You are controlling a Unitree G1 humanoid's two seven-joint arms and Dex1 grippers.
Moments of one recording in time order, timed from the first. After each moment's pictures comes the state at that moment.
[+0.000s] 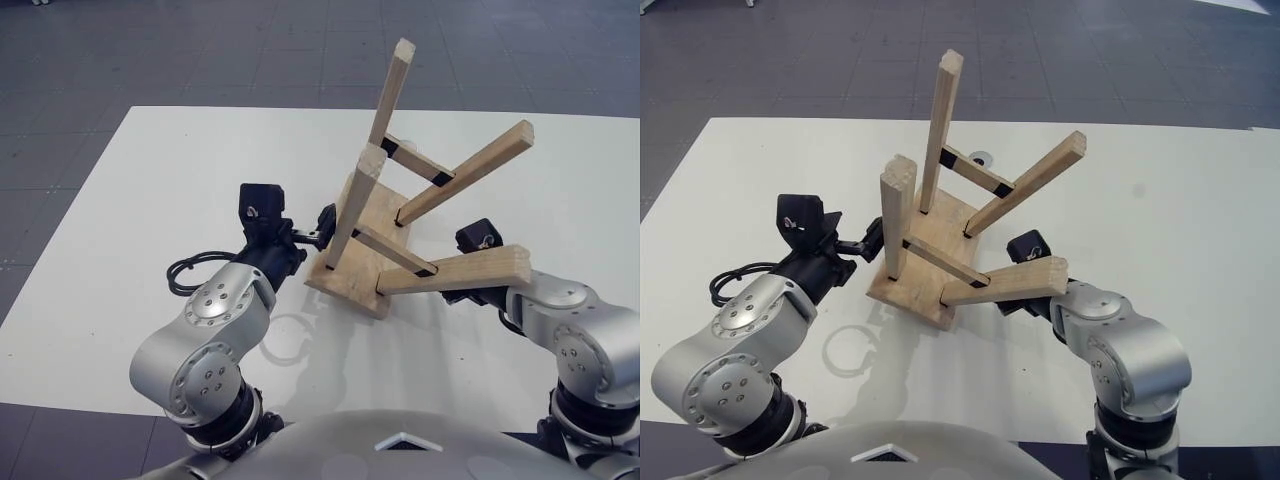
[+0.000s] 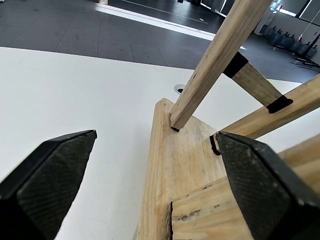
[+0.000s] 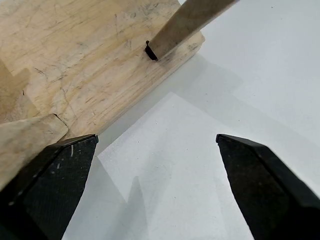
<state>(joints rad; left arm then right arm) -0.11 -0.05 0.10 -1.00 -0.46 1.48 0.14 -0.14 -0.37 0.02 -0.86 0.36 1.59 0.23</state>
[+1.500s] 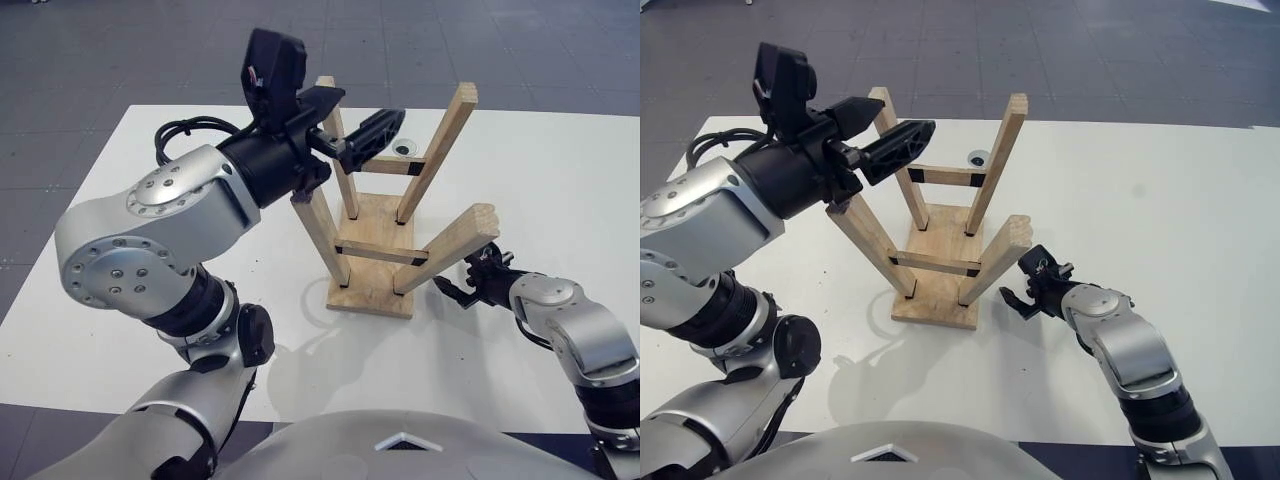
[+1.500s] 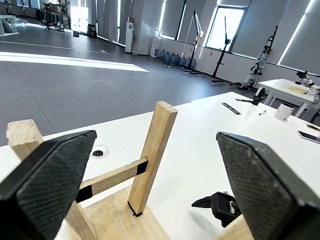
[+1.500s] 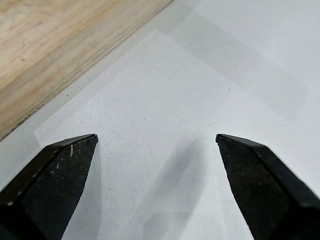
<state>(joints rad) -0.70 0.08 0.40 -0.71 -1.09 1.60 0.13 -0.03 -0.62 0.19 -0.49 0.23 1.06 0.36</state>
